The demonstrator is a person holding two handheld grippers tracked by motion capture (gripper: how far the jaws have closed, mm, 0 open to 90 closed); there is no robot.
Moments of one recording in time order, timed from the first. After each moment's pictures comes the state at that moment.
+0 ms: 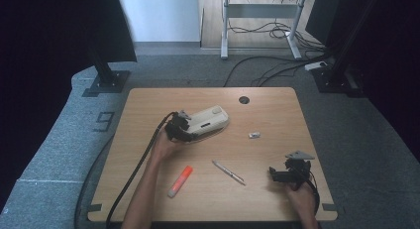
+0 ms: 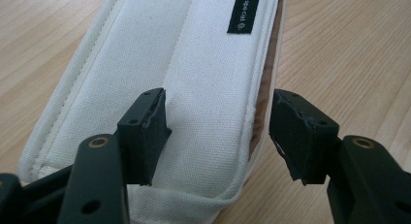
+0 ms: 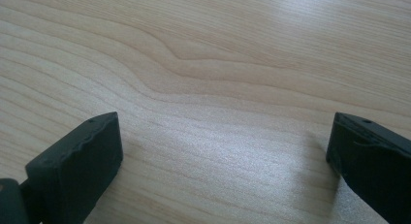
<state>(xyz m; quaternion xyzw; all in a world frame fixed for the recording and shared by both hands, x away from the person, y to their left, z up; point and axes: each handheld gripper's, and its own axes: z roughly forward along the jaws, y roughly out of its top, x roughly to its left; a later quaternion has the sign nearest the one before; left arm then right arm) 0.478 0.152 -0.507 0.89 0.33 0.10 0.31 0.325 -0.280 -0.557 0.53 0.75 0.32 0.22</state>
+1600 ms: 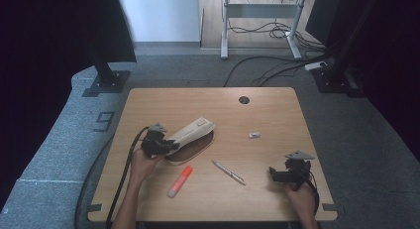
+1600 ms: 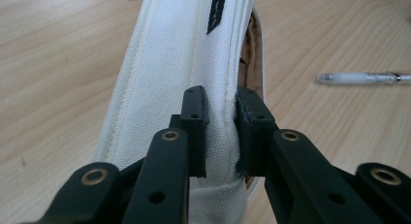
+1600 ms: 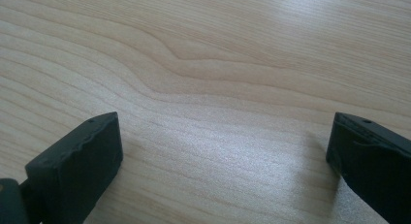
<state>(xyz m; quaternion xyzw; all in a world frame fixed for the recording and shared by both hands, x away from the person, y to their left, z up) 0.402 0.217 -0.490 0.85 0.38 0.06 0.37 0.325 -0.280 -0.557 0.53 0.75 0.32 0.22</state>
